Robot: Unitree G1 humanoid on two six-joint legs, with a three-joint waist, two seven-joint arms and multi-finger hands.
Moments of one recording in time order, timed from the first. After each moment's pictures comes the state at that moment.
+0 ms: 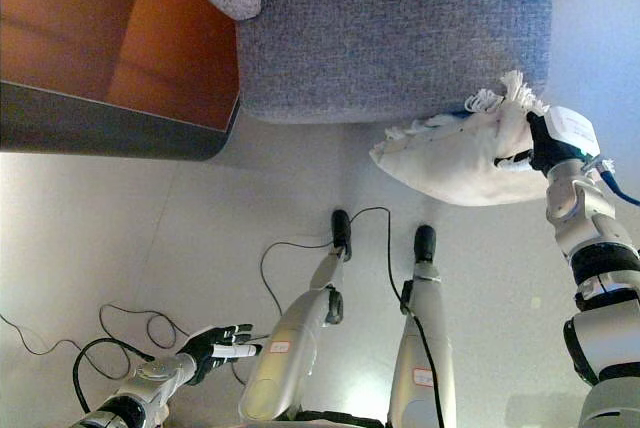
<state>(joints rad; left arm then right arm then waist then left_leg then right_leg) -0.15 0.42 -0.33 1.08 -0.24 -0.03 -0.27 -0.79 -0.91 0.39 0.96 -0.28 -0.09 -0.15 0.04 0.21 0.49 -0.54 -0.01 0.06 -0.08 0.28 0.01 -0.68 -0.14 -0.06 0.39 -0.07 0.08</state>
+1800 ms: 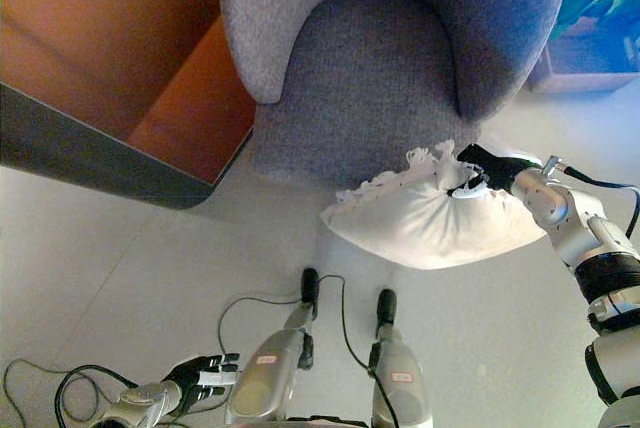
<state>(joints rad) -0.04 0.42 -0.21 1.11 -0.15 0.00 -0.32 -0.66 -0.98 0.43 0.66 -0.23 -0.18 0.26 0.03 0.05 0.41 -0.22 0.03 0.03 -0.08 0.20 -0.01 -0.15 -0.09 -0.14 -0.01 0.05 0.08</state>
